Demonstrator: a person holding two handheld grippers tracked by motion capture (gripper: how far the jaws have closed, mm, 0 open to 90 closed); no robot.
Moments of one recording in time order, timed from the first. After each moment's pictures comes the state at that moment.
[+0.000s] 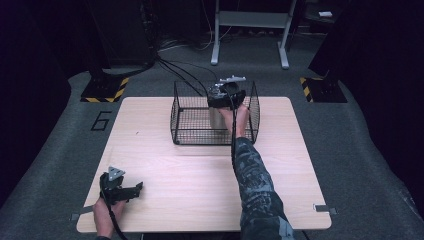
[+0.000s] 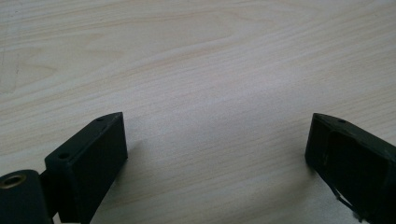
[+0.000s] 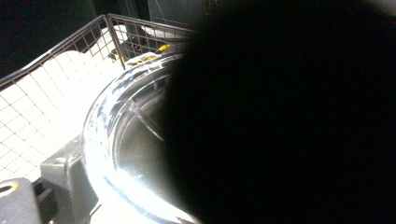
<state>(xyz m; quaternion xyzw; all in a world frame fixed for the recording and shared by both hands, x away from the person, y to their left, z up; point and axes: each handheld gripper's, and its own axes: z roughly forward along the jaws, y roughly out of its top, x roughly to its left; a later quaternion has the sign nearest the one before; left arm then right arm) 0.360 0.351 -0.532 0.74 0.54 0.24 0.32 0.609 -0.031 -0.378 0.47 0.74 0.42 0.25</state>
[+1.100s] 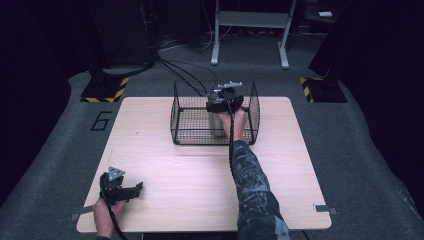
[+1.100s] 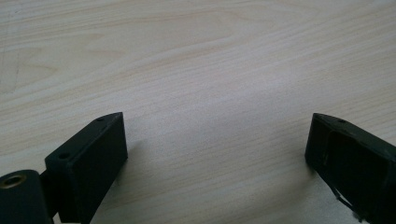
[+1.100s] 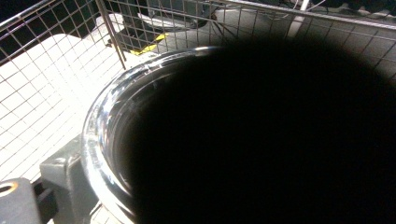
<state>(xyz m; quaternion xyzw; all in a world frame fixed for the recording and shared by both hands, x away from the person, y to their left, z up) 0.360 0.350 -0.533 0.73 0.55 0.24 0.32 0.614 -0.027 -0.404 0.47 0.74 0.41 0.24</state>
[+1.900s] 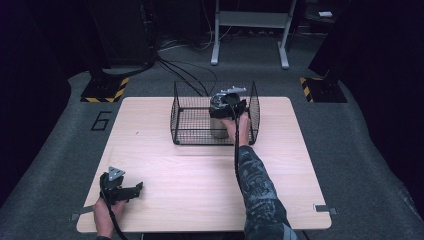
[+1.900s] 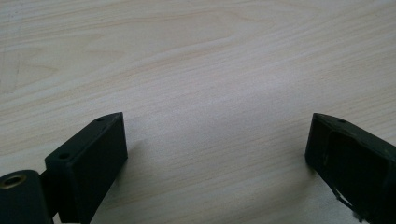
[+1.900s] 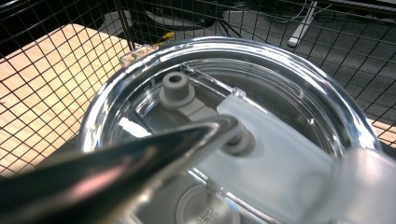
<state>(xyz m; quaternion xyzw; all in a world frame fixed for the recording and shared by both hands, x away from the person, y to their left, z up) 0.360 0.350 -0.533 0.73 0.55 0.24 0.32 0.597 -0.038 -0.410 0.46 0.75 0.41 0.24</state>
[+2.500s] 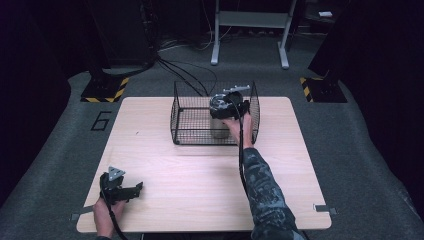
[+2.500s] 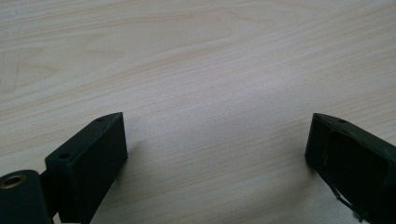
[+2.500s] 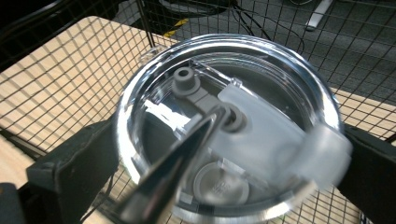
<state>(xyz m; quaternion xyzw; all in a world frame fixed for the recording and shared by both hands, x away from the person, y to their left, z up) 0.360 0.350 -0.533 0.73 0.55 0.24 0.32 0.583 -0.047 -0.393 0.46 0.77 0.41 0.19</state>
